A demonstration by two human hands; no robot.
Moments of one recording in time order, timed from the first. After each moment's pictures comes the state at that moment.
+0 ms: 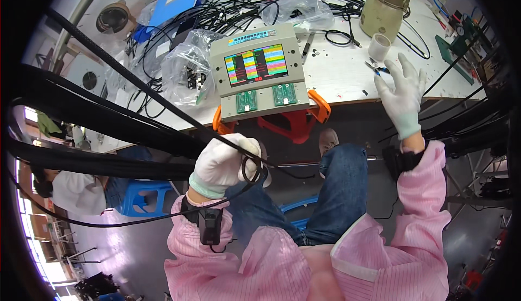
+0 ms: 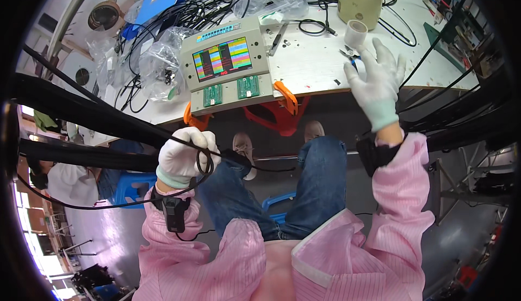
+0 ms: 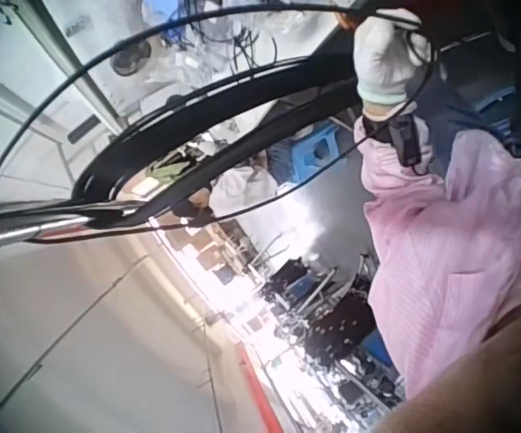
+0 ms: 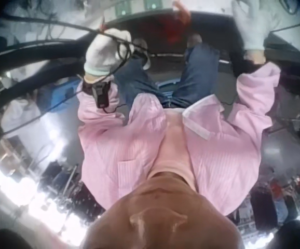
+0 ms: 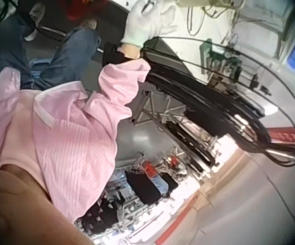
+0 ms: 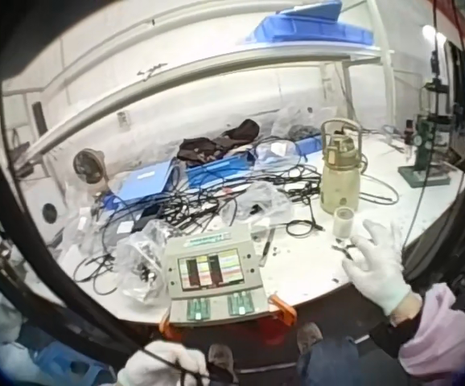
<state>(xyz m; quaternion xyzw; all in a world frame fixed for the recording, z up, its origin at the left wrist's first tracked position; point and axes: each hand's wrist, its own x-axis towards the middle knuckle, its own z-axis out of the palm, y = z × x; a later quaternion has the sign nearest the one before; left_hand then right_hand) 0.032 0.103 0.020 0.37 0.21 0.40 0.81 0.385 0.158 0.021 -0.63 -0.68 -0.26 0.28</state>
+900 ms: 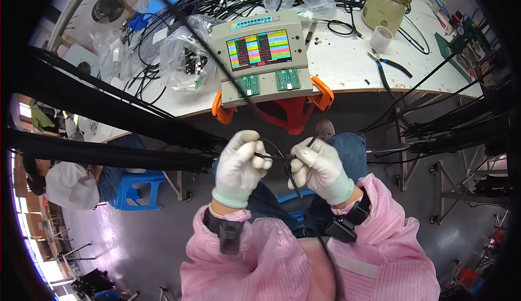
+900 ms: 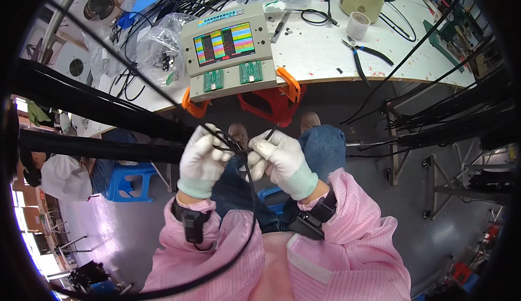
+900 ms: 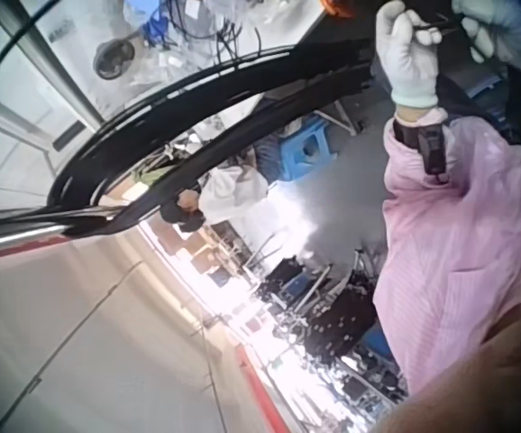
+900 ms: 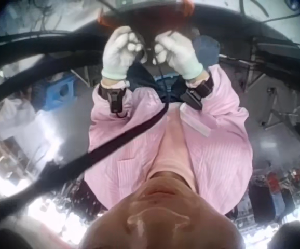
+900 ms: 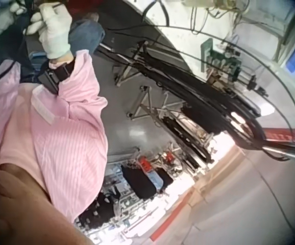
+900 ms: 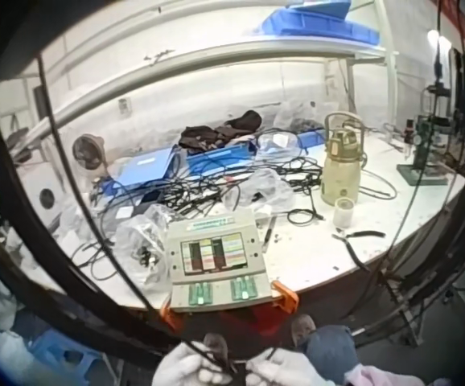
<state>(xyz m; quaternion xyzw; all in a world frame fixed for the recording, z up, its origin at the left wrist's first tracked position) 0.057 0.058 -0.013 0.16 0.27 0.56 0.77 0.235 0.048 -0.017 -0.31 -0.20 0.80 0.48</state>
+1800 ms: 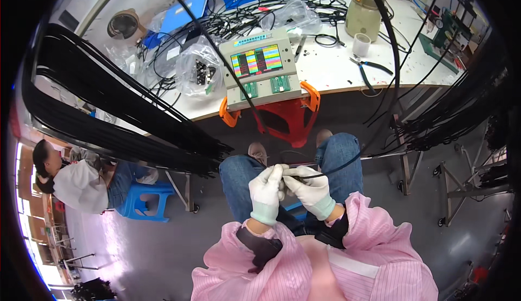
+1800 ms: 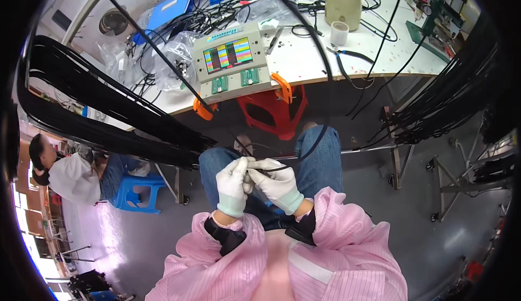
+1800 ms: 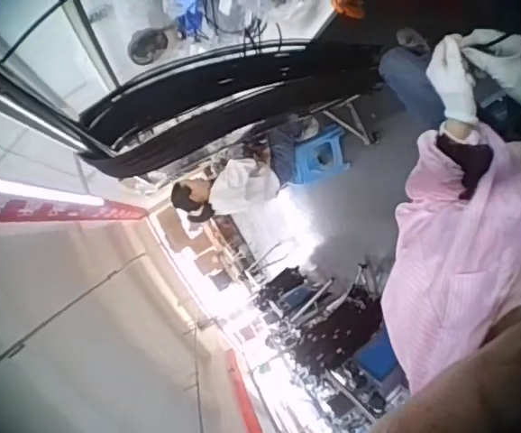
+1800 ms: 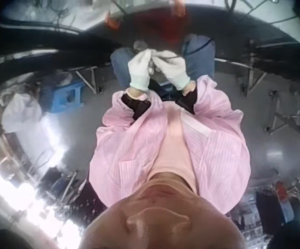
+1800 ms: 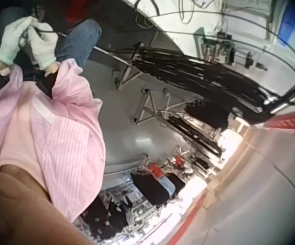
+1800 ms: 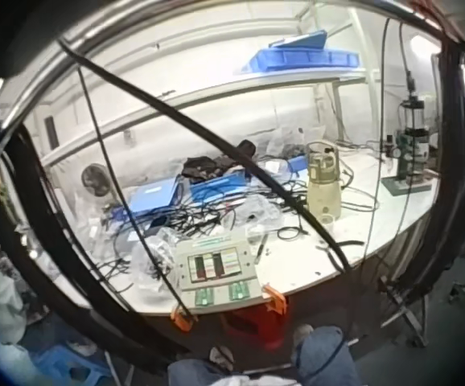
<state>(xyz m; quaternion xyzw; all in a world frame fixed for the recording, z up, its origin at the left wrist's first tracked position) 0.107 -0.017 -0.026 0.31 0.54 0.50 0.60 0.220 -0.020 -0.042 -0.35 -0.42 0.63 0.55</state>
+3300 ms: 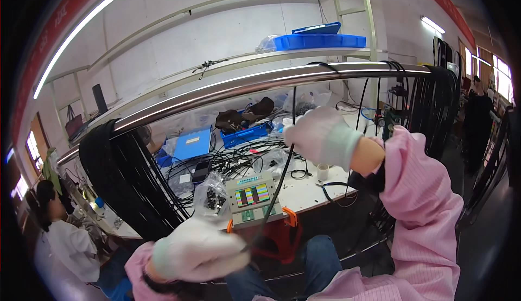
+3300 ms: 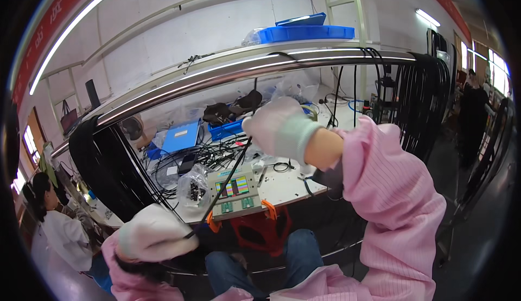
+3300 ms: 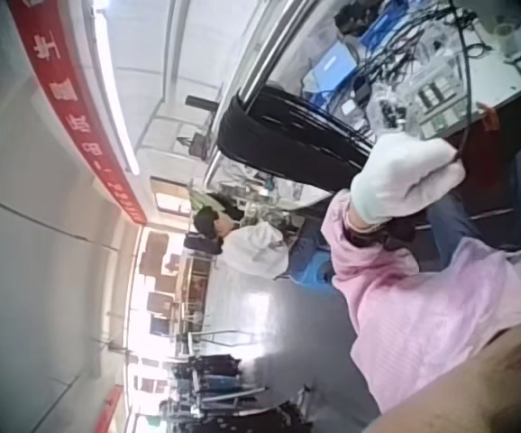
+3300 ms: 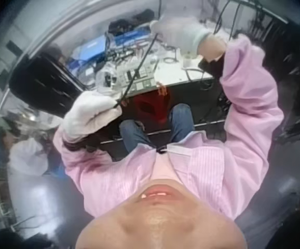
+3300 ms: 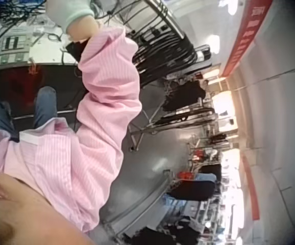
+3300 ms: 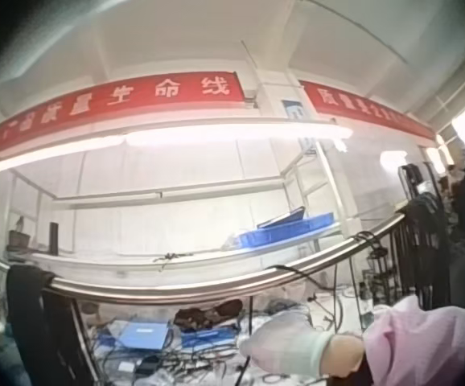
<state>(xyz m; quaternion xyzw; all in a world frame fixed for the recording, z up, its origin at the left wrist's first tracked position) 0.032 -0.011 0.285 0.97 0.11 0.19 0.09 0.301 0.066 0.309 -0.48 -0.83 -0.29 0.07</state>
